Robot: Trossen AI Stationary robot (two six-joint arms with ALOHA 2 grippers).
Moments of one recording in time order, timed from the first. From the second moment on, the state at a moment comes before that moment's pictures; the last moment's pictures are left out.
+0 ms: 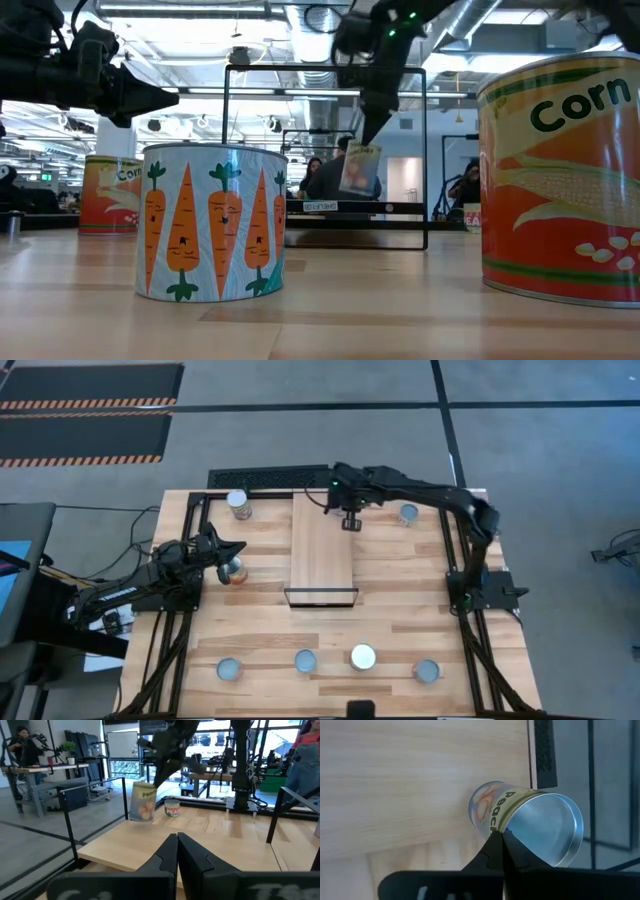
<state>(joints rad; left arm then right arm) 0.37 0.01 0.03 0.01 -0.01 -0.01 -0.44 1.90 1.74 -0.94 0.23 -0.45</state>
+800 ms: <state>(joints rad) 0.37 0.01 0.03 0.01 -0.01 -0.02 -0.46 1.99 1.83 -0.95 0.23 -0.58</state>
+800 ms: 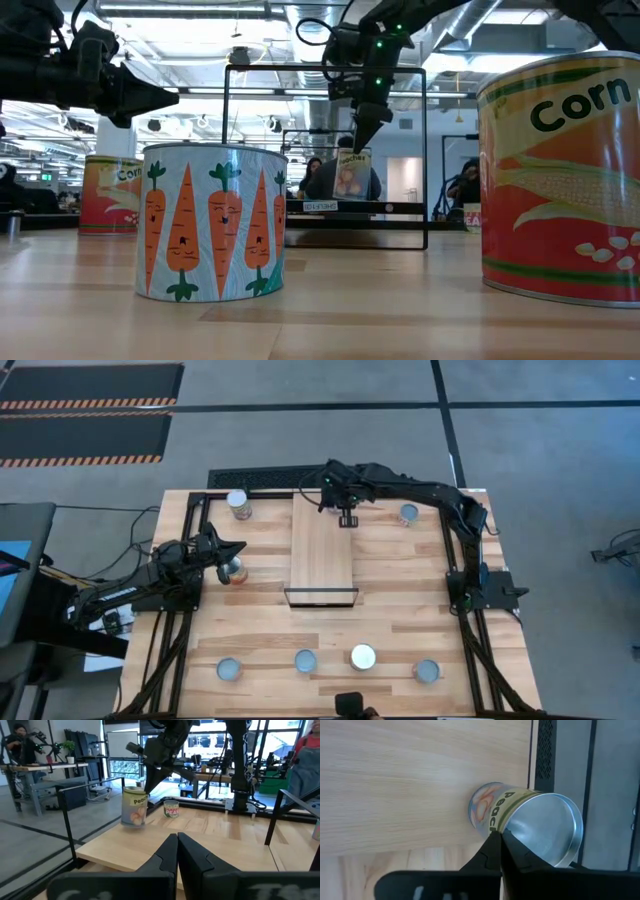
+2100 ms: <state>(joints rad) 0.37 0.01 0.03 0.01 -0.01 -0.03 -0.42 1.96 1.83 -0.92 0.30 -0.58</state>
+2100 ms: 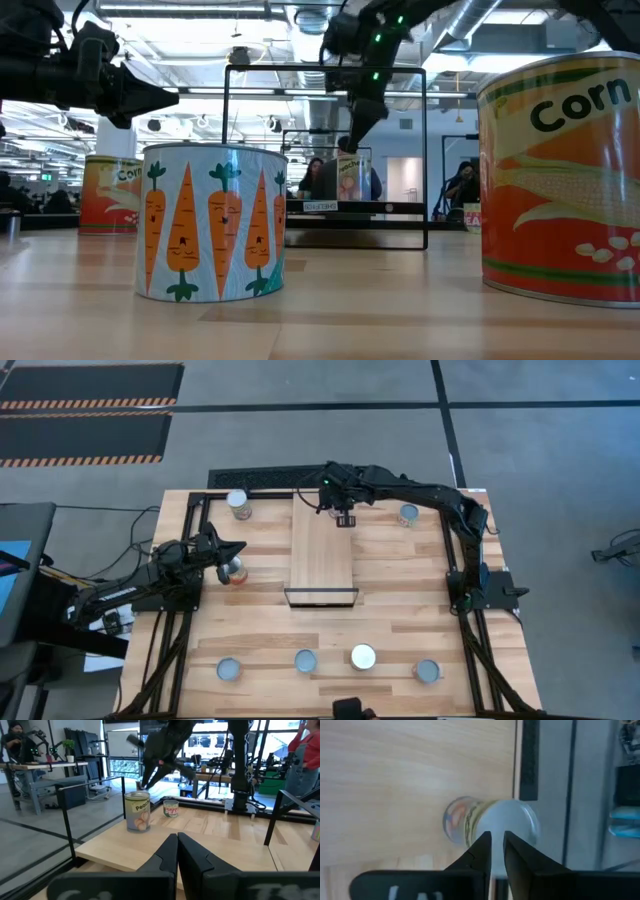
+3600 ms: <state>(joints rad) 0.37 0.06 0.03 0.01 0.02 -0.06 -0.56 1.02 0.27 0.54 -0.10 -0.11</state>
